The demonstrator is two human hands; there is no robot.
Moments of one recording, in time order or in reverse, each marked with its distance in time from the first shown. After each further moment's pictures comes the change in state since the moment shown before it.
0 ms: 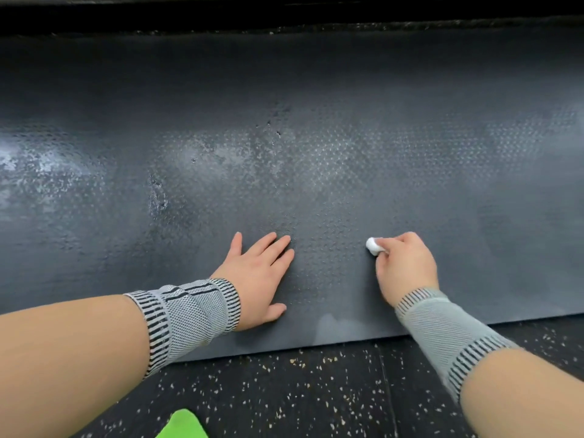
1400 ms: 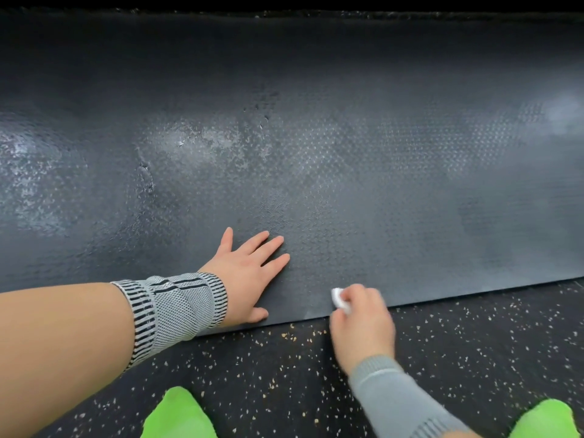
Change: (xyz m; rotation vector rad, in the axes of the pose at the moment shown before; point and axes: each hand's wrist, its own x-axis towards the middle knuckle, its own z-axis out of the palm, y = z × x) left_hand -0.020 0.007 0.012 0.081 -0.058 0.089; right_hand -0.115 -0.037 0.013 0.175 -0.165 0.250
